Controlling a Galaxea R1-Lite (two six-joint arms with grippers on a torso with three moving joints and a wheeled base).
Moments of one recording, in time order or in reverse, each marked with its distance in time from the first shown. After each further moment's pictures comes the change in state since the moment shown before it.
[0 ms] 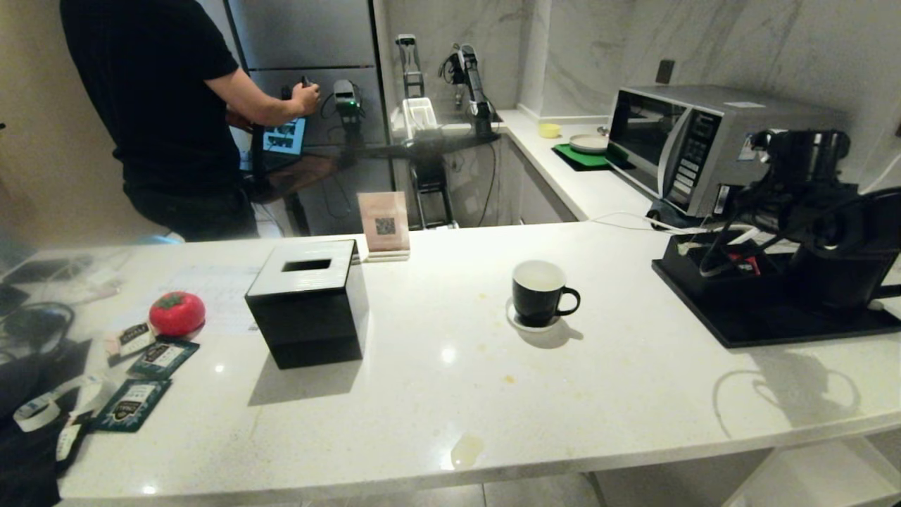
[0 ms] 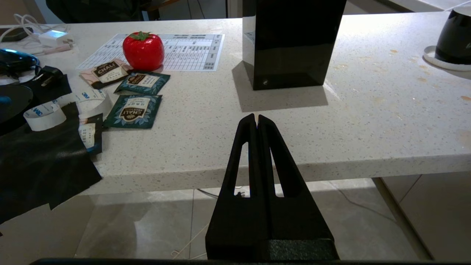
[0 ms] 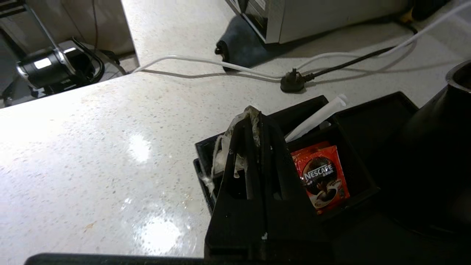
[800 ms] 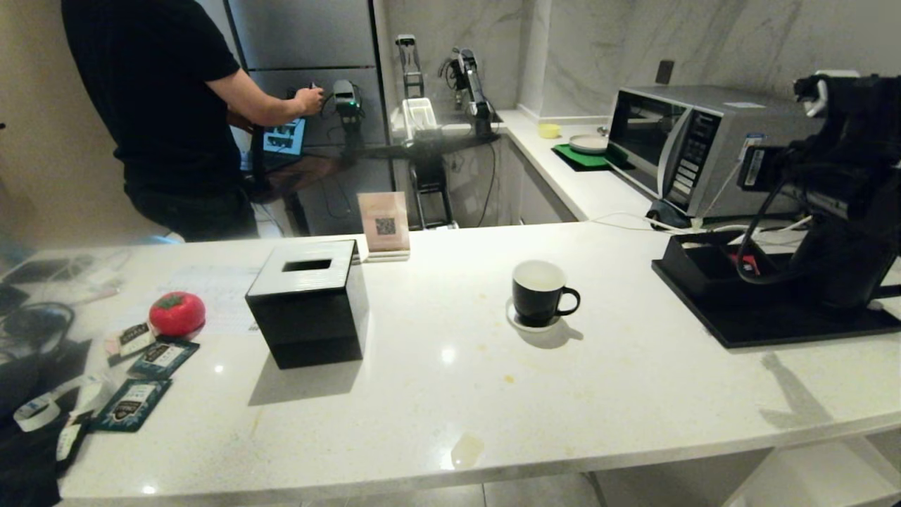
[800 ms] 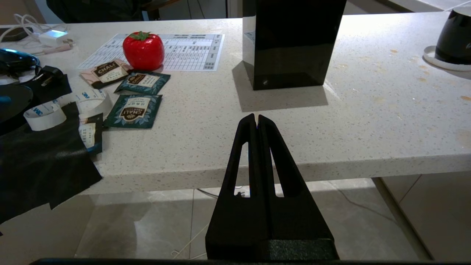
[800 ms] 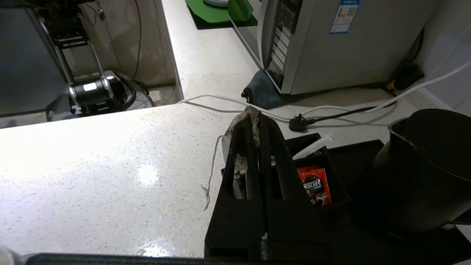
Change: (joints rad) left arm 0.000 0.000 0.000 0.000 0.000 0.000; right arm 0.084 -0.322 0.253 -0.097 0.007 -0.092
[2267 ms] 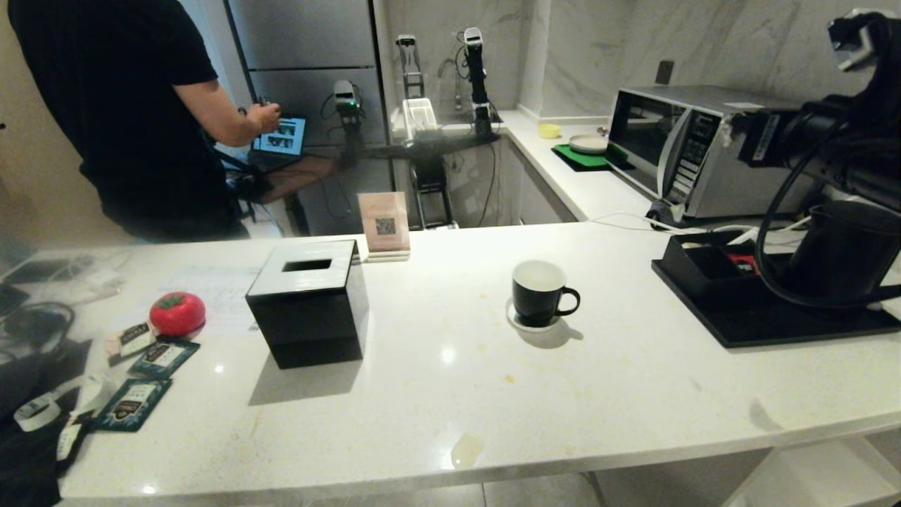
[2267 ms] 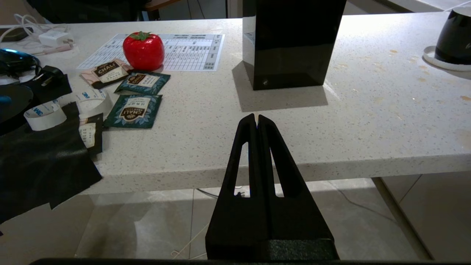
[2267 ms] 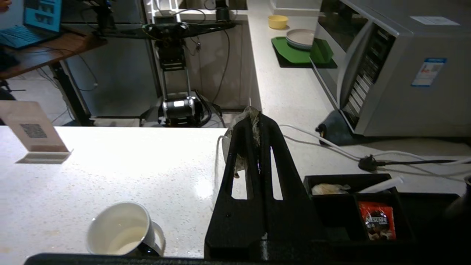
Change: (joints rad) left arm 0.000 0.000 0.000 0.000 0.000 0.000; right arm 0.133 -0.186 0.073 0.003 0.157 0.009
